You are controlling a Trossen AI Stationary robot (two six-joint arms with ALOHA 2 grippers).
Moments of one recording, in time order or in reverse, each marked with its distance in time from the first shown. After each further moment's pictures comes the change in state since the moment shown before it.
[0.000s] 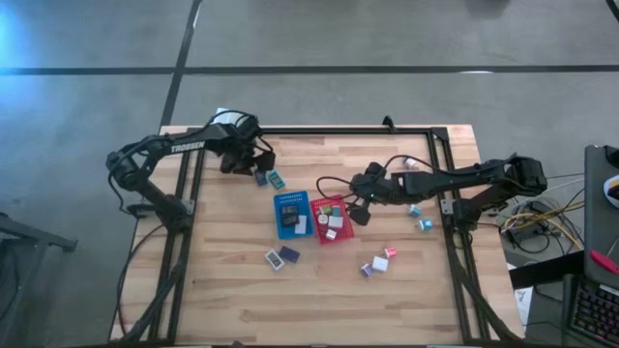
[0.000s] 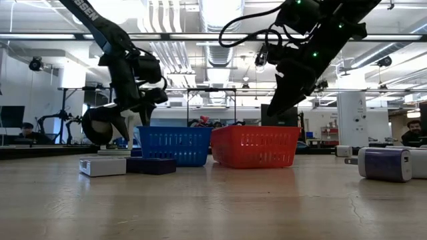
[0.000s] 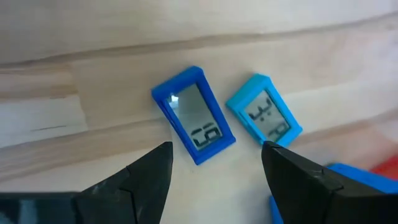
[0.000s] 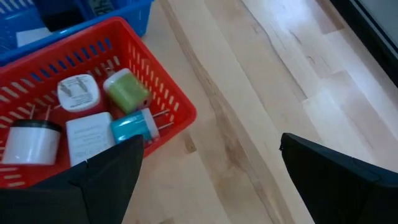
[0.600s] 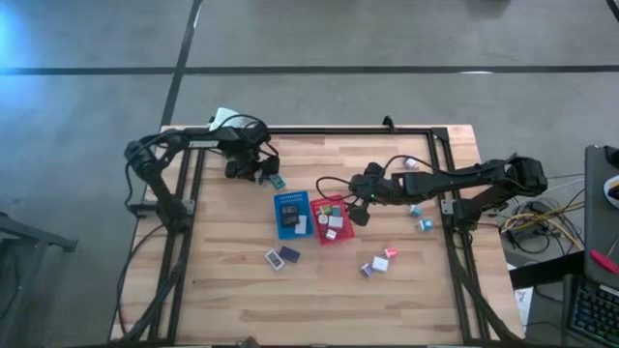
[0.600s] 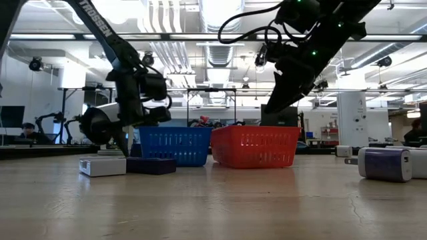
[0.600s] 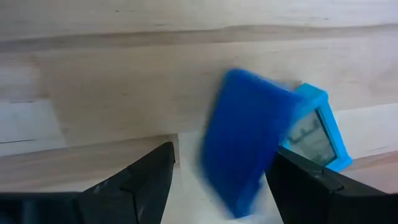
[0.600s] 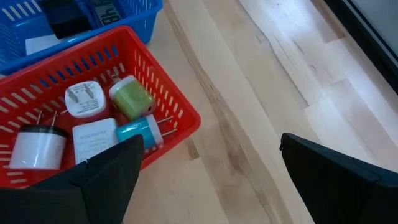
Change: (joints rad) left arm -0.019 0.192 0.006 0.061 0.028 -0.061; right arm 0.004 0.000 0.003 0.020 0.000 -0.013
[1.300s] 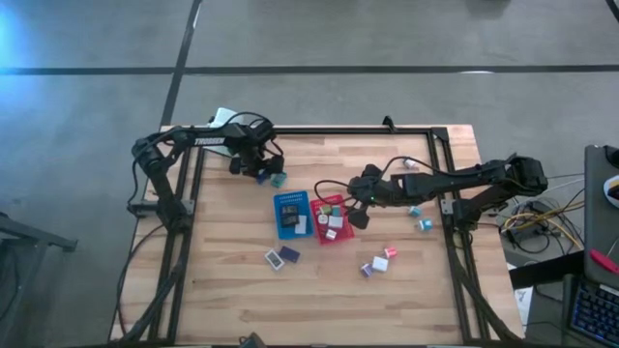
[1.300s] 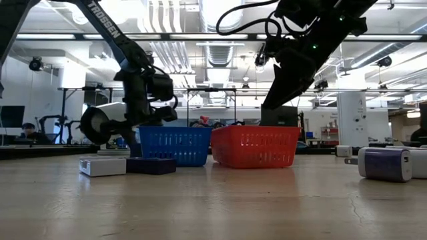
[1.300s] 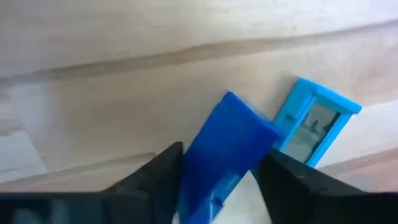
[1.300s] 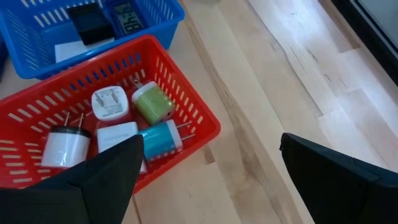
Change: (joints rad) left arm -0.001 0.030 0.093 -0.061 -0.010 0.083; right arm 0.029 -0.001 0.022 -0.008 -0.020 0.000
